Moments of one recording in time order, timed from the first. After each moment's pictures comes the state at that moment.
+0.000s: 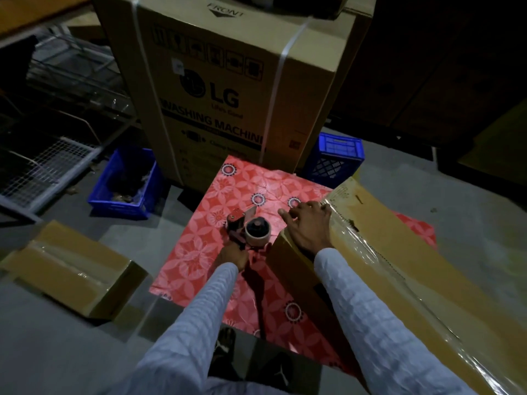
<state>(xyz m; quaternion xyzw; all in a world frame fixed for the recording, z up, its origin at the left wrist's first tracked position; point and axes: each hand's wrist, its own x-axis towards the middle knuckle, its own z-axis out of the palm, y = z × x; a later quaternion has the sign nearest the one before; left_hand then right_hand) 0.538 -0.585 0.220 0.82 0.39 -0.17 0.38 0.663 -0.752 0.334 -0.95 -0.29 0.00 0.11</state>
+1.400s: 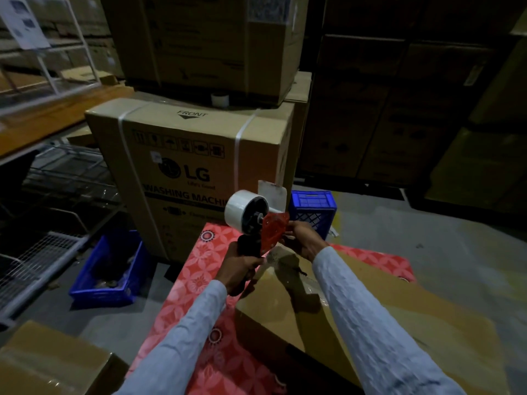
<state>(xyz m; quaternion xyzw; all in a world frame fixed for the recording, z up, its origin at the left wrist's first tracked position) 0.585 -0.640 0.407 0.63 0.24 0.04 0.74 0.714 -0.779 0.443 -0.61 0.10 0.28 0.74</state>
